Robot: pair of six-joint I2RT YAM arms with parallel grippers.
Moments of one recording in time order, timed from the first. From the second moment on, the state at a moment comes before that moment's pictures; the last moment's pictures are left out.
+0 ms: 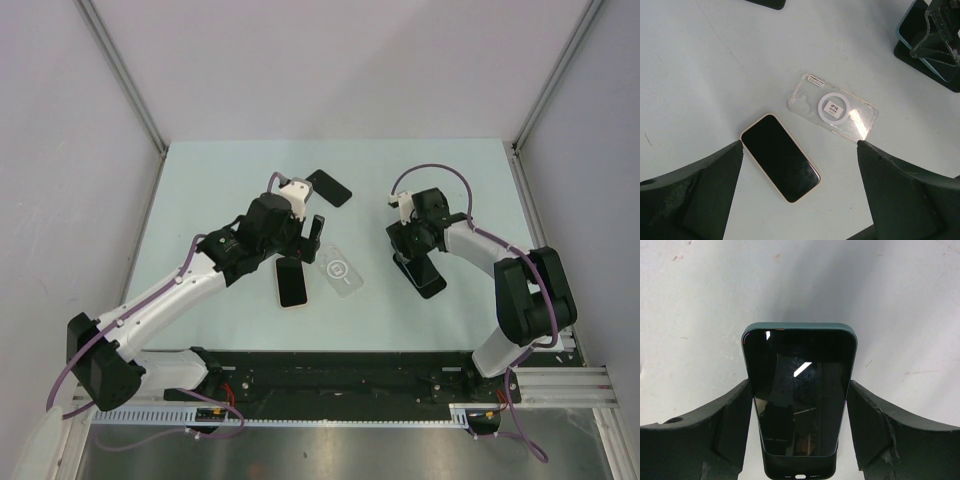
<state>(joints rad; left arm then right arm) -0.73 1.22 1.09 -0.50 -0.18 -0.19 0.32 1.62 1.00 -0.36 -0.08 -0.22</state>
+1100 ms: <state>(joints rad) -0.73 1.22 1.09 -0.50 -0.18 -0.19 0.29 1.56 0.95 -0.39 -0.10 -0.16</state>
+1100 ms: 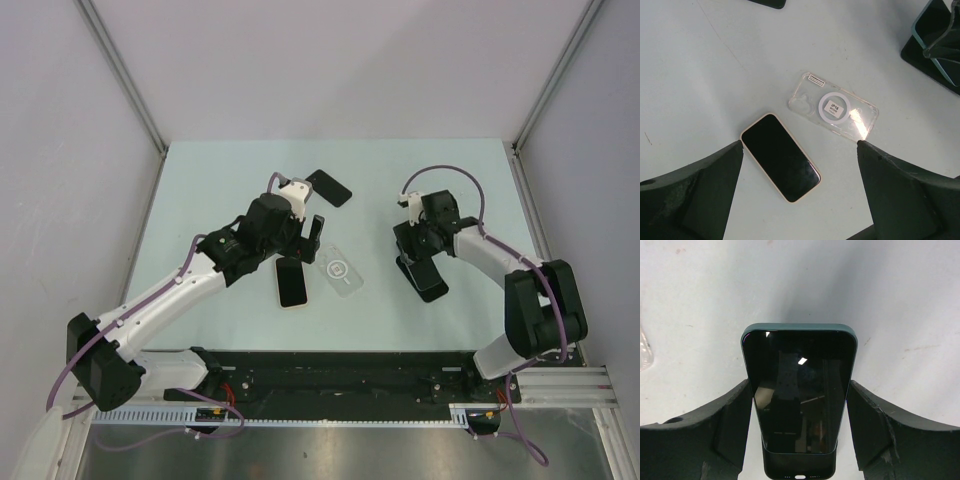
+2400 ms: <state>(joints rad) -0.73 1.22 1.08 -0.50 -0.18 -0.19 0.26 1.63 1.07 -0.59 -0.05 -0.17</state>
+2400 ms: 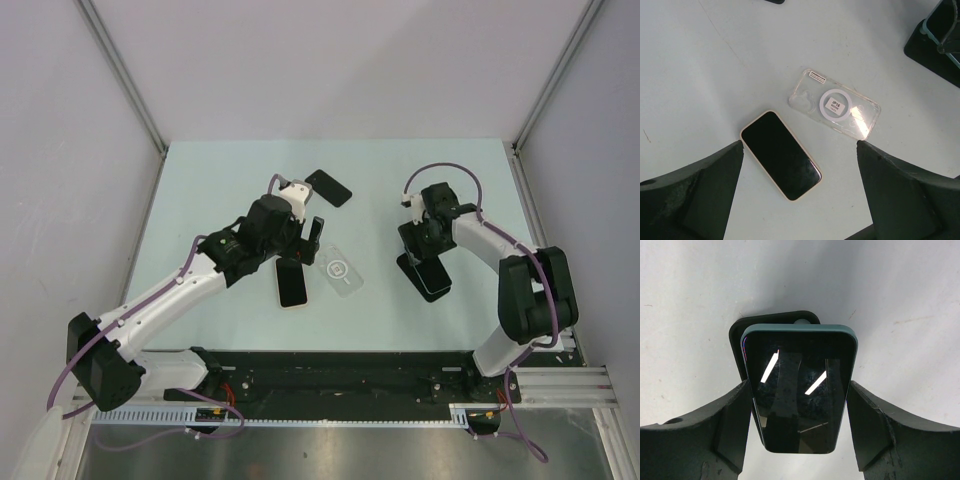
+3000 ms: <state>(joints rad) -0.73 1.22 1.08 -0.50 -0.19 -0.19 0.29 1.67 1.07 -0.59 -0.06 -0.20</state>
